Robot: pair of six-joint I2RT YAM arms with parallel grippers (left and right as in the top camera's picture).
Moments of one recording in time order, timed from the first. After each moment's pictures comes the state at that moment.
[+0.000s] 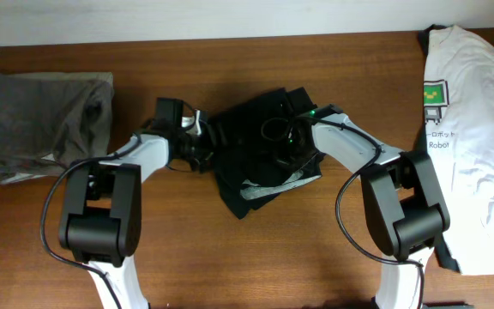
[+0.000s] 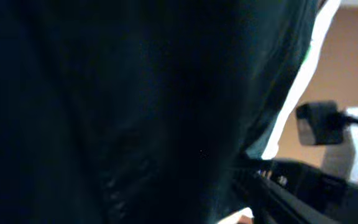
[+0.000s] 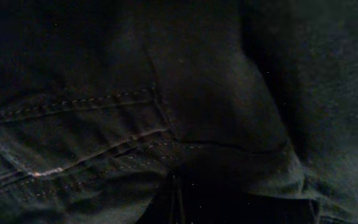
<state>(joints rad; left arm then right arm) -0.17 2.07 1.18 -0.23 0.81 -0.70 0.35 2.07 1.41 -0.77 -0.24 0.70</state>
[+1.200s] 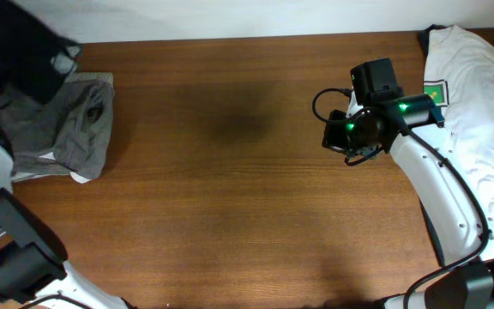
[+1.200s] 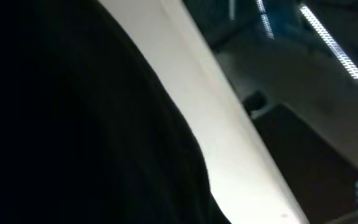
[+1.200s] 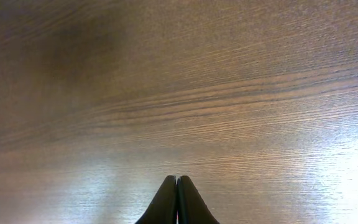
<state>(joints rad) 0.59 1.99 1.49 0.61 0.83 -1.05 0.18 1.59 1.45 -1.07 -0.18 0.49</state>
